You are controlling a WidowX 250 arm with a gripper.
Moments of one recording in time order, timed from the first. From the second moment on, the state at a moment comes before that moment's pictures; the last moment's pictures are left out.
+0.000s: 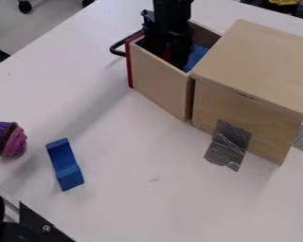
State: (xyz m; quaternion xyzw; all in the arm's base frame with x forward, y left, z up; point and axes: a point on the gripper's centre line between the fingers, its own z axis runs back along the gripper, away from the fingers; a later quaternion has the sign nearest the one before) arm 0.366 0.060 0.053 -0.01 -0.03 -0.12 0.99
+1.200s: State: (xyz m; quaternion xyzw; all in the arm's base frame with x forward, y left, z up) arm 0.271 0.099 0.158 -0.01 -0.14 -0.01 0.99
